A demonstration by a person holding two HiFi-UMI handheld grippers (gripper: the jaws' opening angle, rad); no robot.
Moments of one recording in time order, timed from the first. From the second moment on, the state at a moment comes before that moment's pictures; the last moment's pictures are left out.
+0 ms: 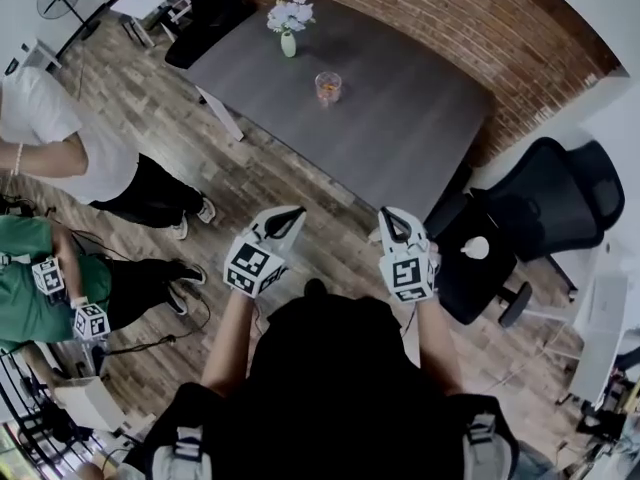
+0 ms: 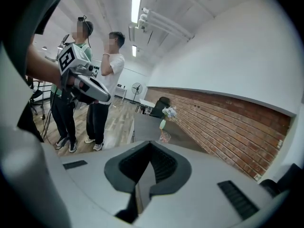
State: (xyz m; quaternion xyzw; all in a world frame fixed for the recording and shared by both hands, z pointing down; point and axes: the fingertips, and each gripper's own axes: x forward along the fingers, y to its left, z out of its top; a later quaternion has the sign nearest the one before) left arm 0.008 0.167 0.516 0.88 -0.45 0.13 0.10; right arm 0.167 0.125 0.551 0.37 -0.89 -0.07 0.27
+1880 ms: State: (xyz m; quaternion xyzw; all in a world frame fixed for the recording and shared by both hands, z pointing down) left arm -0.128 -0.064 0.528 0.85 -0.49 0.14 0.13; right arm 0.029 -0.116 0.581 0.32 -0.91 -0.06 0.28
